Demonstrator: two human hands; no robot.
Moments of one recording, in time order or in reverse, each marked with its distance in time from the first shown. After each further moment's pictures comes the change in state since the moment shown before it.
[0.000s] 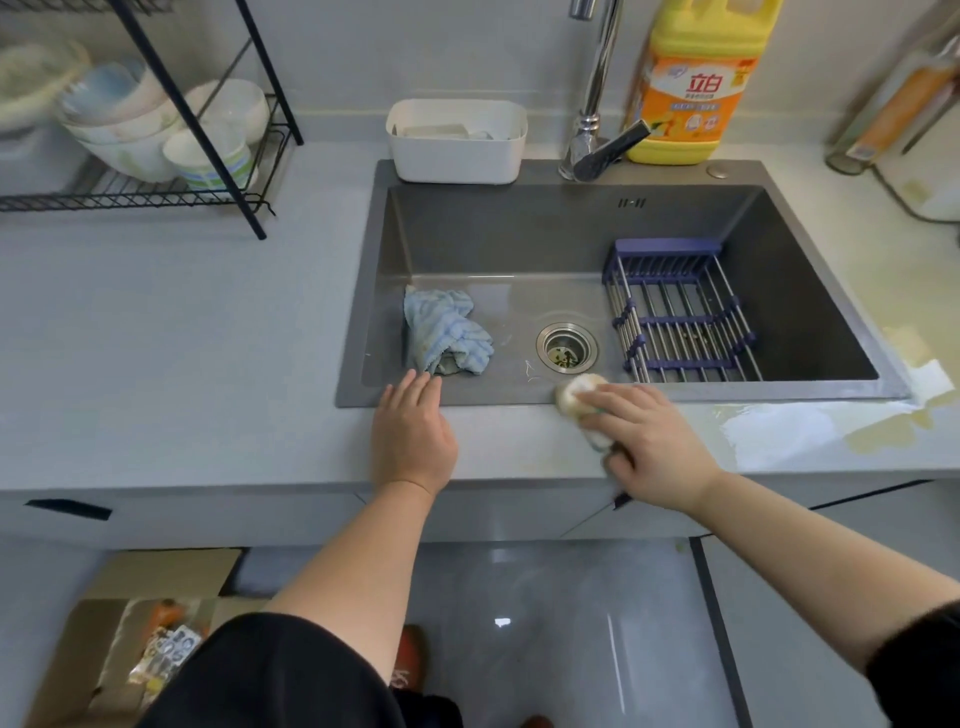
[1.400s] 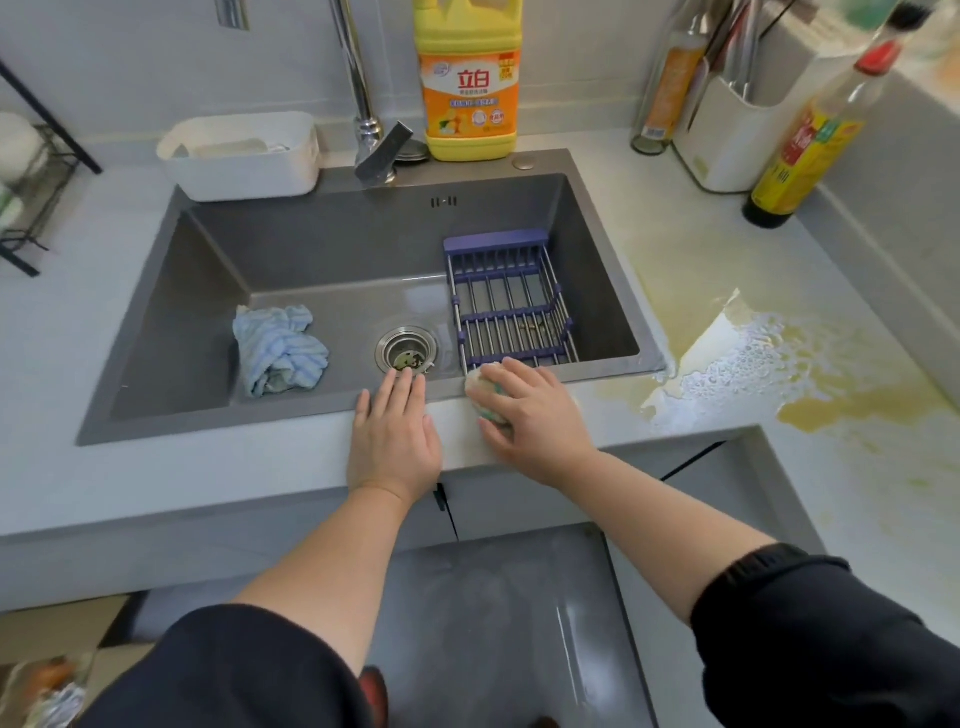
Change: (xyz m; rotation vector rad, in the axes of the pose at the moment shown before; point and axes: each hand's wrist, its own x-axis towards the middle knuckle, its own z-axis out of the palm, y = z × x) left_hand -0.010 0.220 0.087 0.194 -0.192 0.121; right_hand -0.089 0.119 -0.035 -0.043 0.106 0.165
